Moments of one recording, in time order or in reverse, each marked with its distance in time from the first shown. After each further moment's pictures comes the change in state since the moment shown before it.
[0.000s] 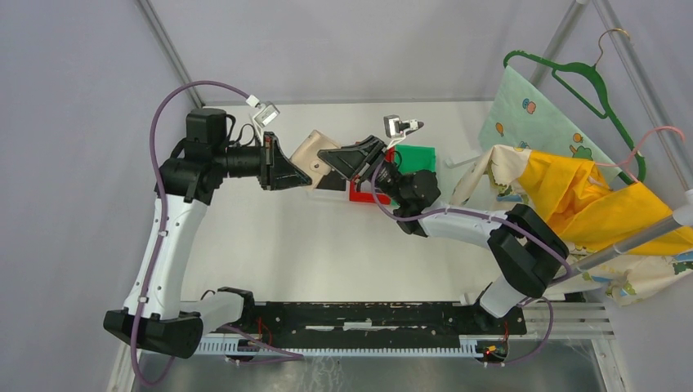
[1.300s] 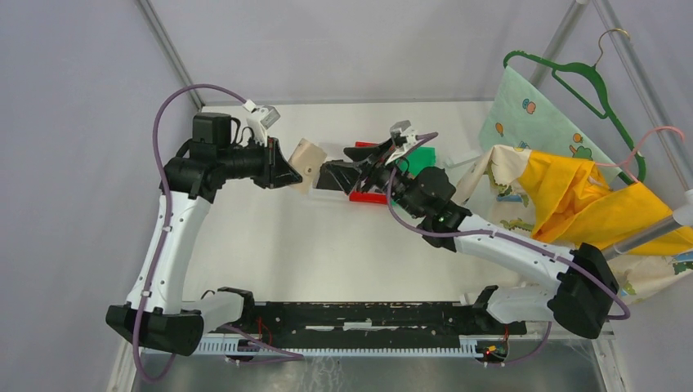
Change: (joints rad) left arm 0.004 0.009 -0.006 -0.072 -0.278 0.069; right arm 0.048 -0.329 -0.012 -0.687 0.212 -0.670
